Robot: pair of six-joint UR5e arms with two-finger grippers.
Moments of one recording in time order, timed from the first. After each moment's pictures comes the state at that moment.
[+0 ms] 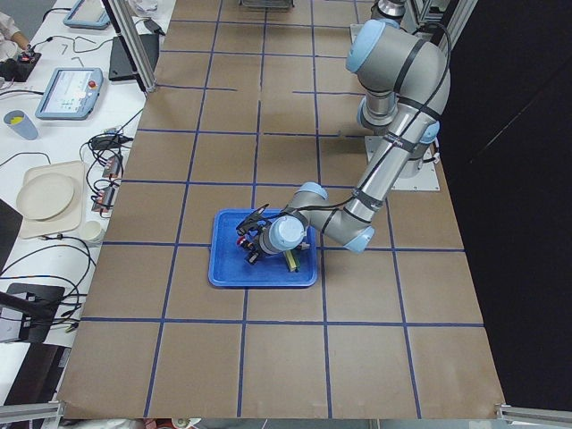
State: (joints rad) left arm -0.60 -2.11 -1.78 -0.85 1.18 1.65; right arm 1.40 -1.66 1.86 -1.20 -0.39 0.65
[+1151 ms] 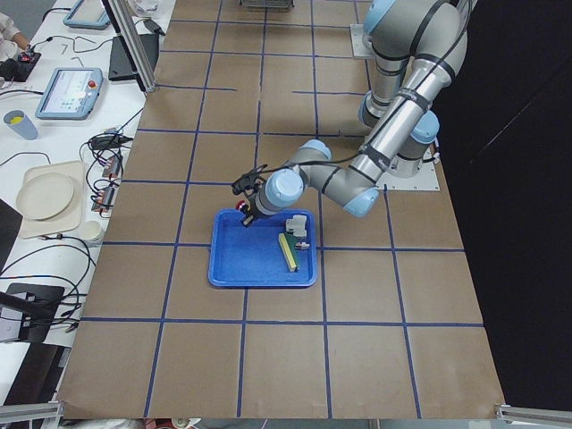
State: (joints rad) left arm -0.78 -1.75 -1.85 -1.15 1.18 1.59; right arm 1.39 -1.73 1.88 -1.12 -0.21 0.79
